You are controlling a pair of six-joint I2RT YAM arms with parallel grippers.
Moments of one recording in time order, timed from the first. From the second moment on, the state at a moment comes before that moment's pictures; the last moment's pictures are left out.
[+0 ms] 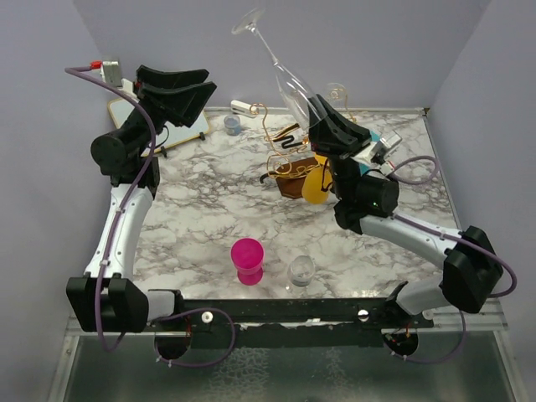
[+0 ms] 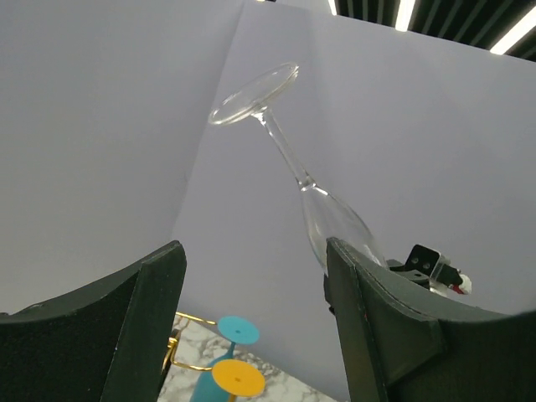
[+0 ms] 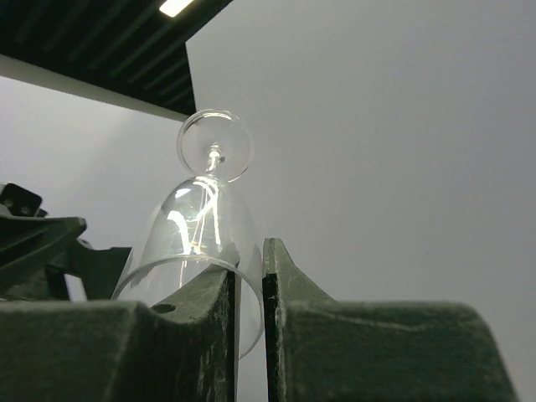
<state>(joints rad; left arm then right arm) -0.03 1.23 1.25 0.86 0.71 -1.13 0.78 1.39 0.98 1.51 0.09 -0.07</state>
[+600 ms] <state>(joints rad) -0.03 1.35 1.22 1.34 0.70 -1.23 0.78 1.66 1.12 1.51 0.25 0.72</state>
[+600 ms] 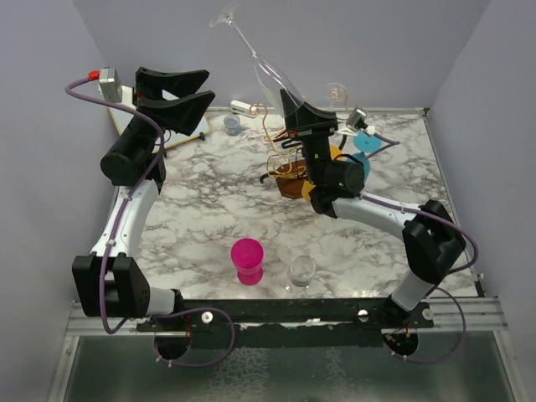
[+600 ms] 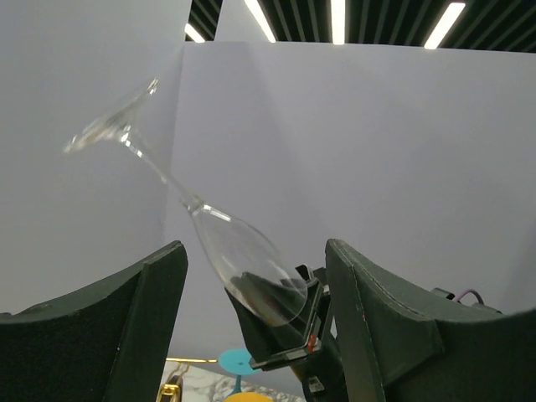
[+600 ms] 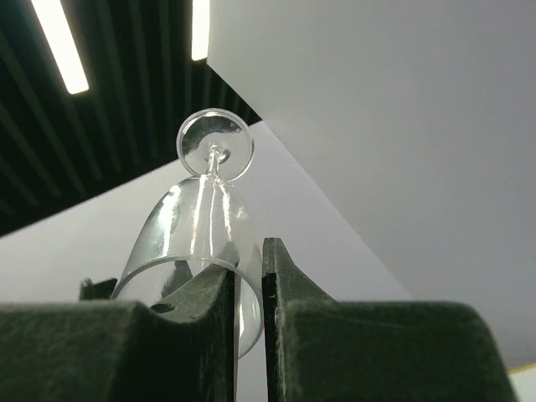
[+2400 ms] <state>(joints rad) -0.12 1.66 1.51 1.50 0.66 -1.46 0.80 1.86 1.30 1.51 0.08 1.25</state>
